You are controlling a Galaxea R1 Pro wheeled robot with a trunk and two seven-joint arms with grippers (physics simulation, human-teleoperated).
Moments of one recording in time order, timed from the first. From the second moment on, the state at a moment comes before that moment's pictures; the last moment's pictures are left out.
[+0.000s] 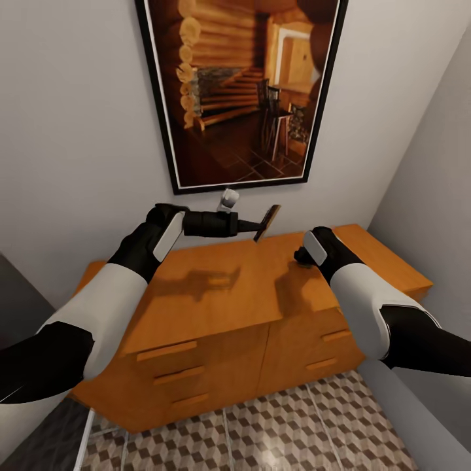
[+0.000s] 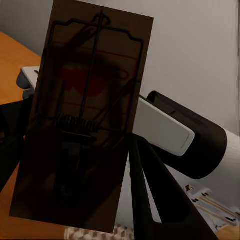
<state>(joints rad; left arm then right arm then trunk) -1.31 -0.07 -0.31 -0.79 0.42 0.87 -1.07 -1.36 0.07 -0.09 -0.34 -0.25 0.72 -0.55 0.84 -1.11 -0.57</state>
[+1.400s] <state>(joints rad) -1.31 -0.07 -0.31 -0.69 0.42 0.86 -1.02 -1.36 0.07 -0.09 -0.35 -0.25 0.72 -0.55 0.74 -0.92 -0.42</state>
